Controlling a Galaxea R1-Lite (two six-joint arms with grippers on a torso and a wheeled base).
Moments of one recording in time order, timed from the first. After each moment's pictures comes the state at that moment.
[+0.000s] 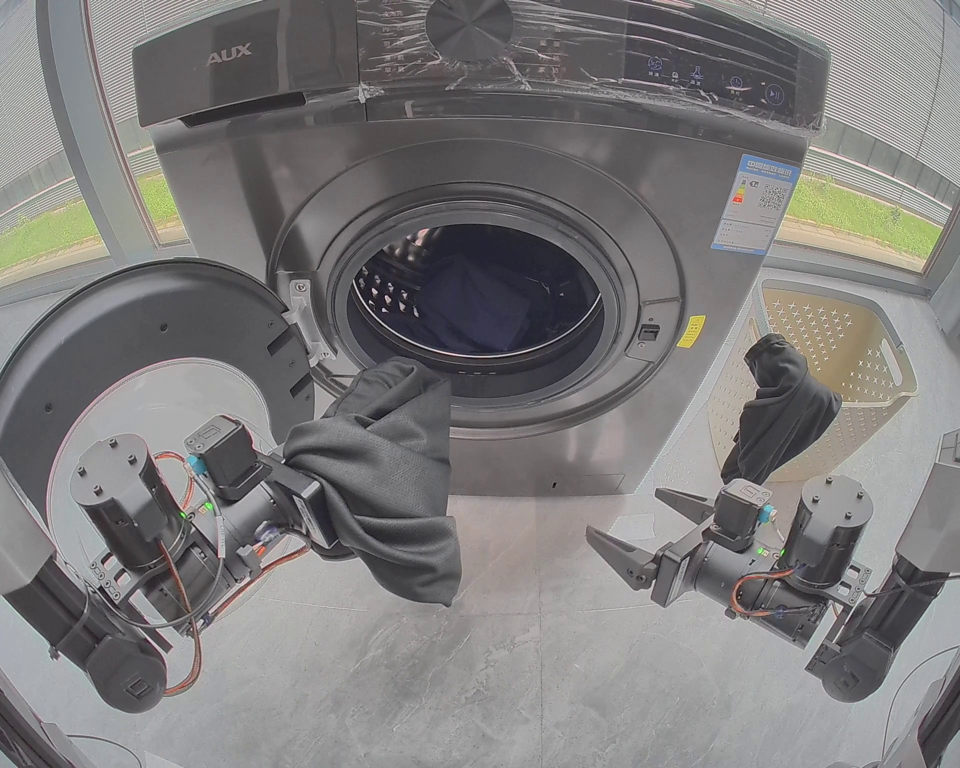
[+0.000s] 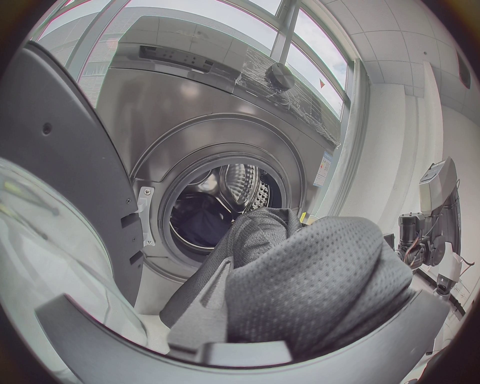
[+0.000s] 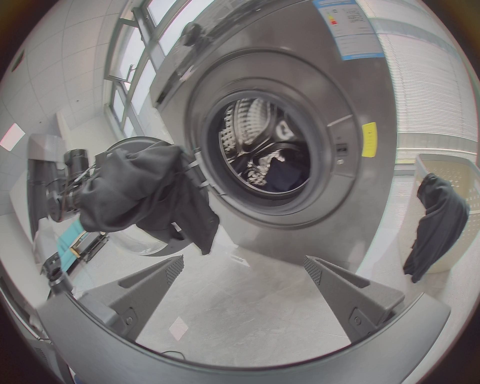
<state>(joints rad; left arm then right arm) -0.48 1.77 -0.33 -1.55 -0.07 -0.07 0.59 1.94 -0.29 -1.54 0.04 0.12</state>
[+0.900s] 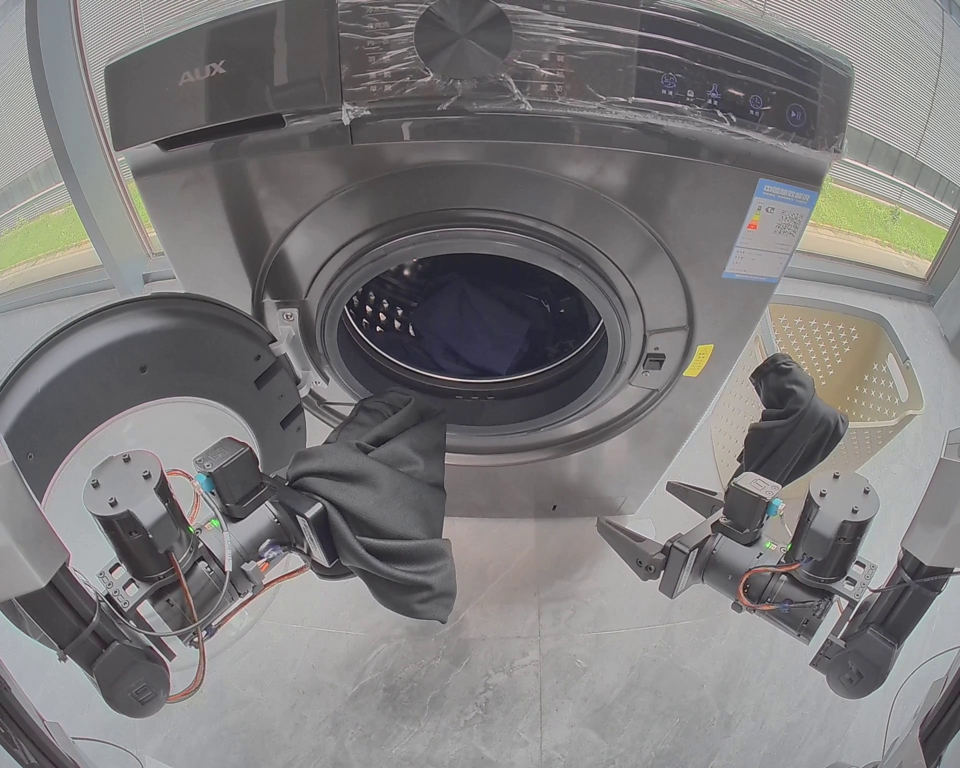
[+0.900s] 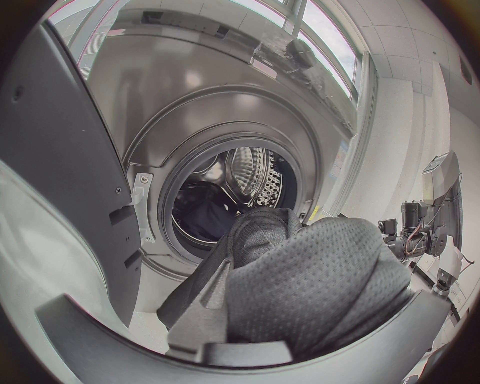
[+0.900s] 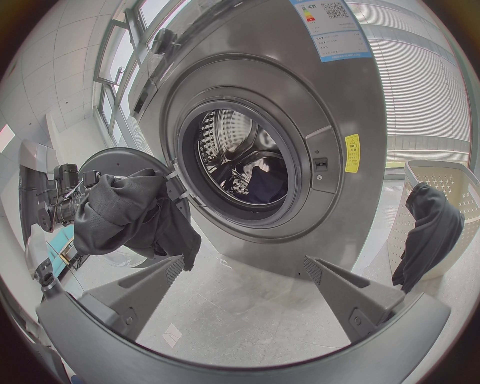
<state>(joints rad) -0.47 1.81 -0.30 -1.55 -0.07 -0.08 0.57 1.93 -0.29 -1.54 0.03 0.13</state>
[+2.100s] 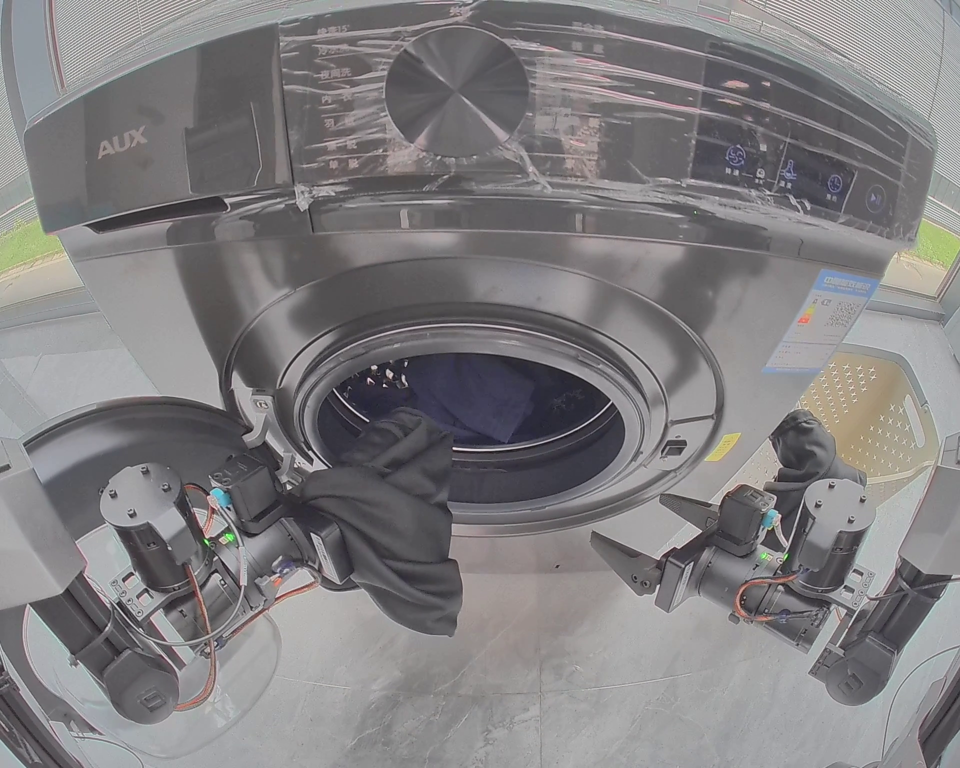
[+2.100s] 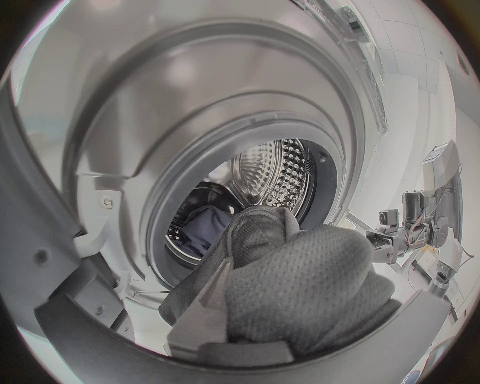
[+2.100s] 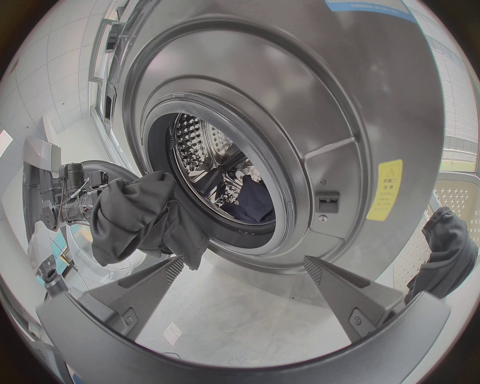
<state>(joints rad) -0.49 1.84 -0.28 -1.55 -0.07 -0.07 0.59 1.93 -0.27 -1.54 0.03 0.13</state>
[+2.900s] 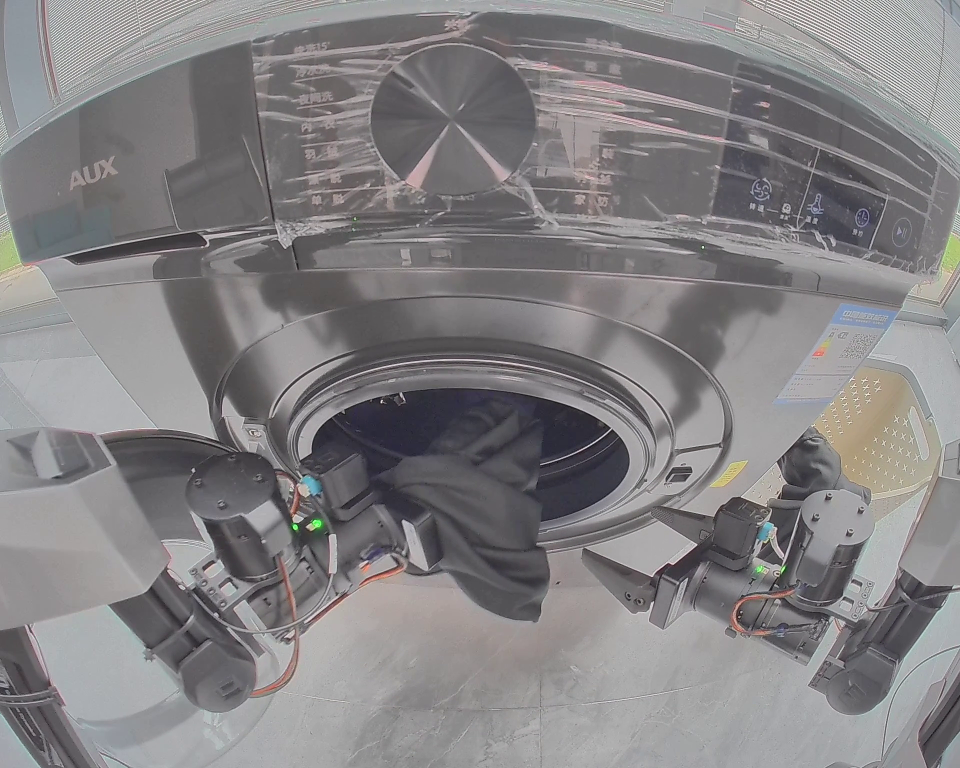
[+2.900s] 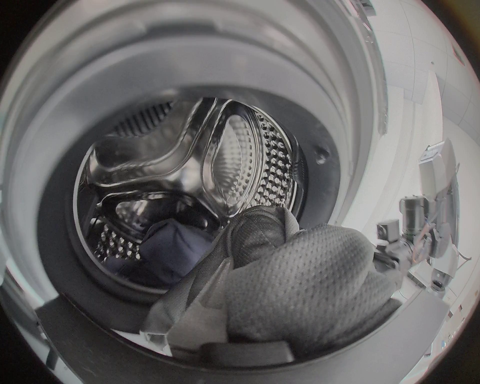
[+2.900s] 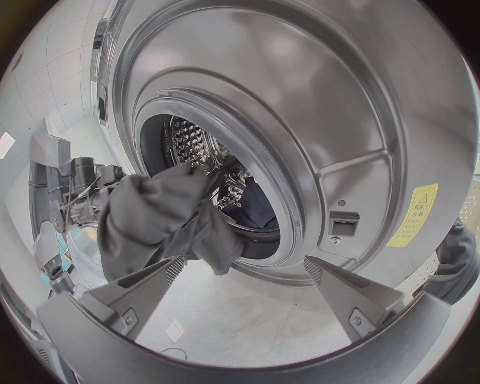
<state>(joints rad) -0.61 1.98 -0.48 -1.55 -0.07 -0.09 0.63 1.93 -0.25 -1.54 0.03 0.13</state>
